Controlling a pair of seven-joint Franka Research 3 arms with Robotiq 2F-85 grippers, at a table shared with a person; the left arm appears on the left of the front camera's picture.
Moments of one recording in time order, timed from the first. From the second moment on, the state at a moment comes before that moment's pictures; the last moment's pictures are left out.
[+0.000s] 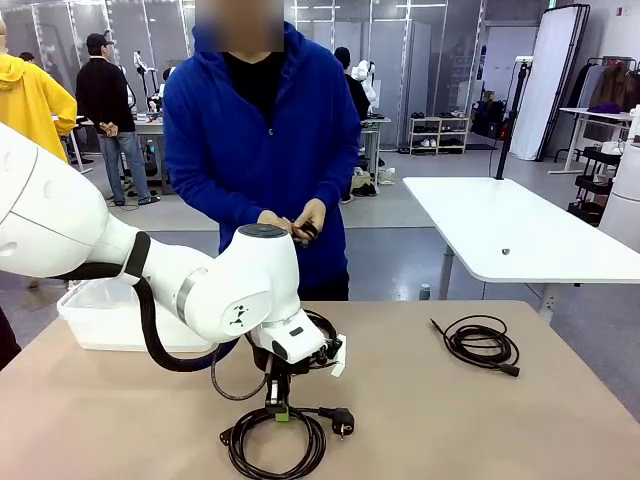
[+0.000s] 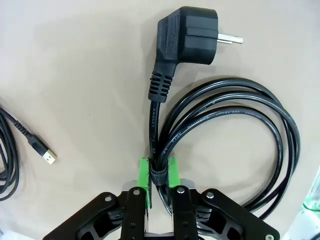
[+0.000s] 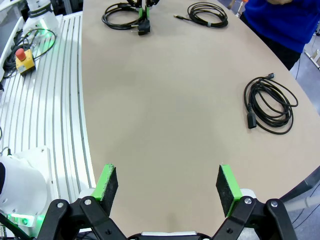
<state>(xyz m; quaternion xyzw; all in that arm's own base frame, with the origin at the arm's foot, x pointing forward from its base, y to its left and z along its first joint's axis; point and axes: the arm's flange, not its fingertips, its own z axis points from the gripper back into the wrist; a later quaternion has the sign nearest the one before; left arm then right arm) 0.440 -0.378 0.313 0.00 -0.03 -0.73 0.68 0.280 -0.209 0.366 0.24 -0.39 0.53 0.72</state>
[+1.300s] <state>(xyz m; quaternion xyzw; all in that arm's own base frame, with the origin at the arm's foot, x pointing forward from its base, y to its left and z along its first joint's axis) 0.441 -0.395 0.483 -0.03 0.01 -0.76 0.65 0.280 -0.210 0.366 0.24 -0.39 0.53 0.72</state>
